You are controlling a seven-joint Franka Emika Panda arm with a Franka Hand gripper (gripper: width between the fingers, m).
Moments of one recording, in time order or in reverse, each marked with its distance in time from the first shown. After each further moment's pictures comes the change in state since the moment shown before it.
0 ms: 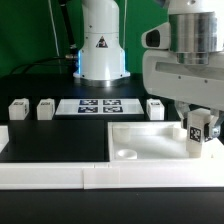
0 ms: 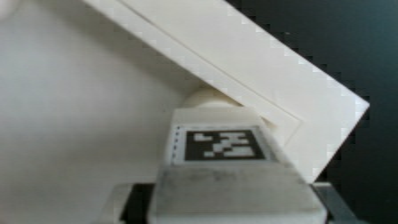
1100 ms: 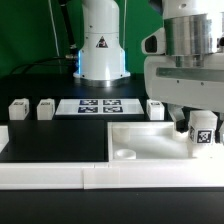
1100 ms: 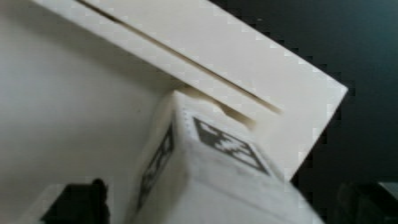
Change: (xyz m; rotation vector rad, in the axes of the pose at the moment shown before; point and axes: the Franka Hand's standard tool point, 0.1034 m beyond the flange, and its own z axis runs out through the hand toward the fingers) arm 0.006 -0.005 0.002 0.075 0.007 -0.185
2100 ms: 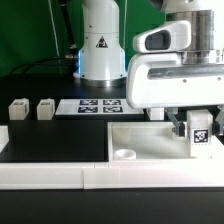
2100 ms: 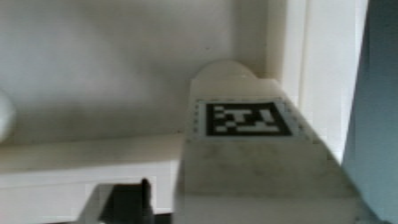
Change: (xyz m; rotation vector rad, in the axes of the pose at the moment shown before) arm 0.006 0.000 -0.004 -0.045 0.014 -0.880
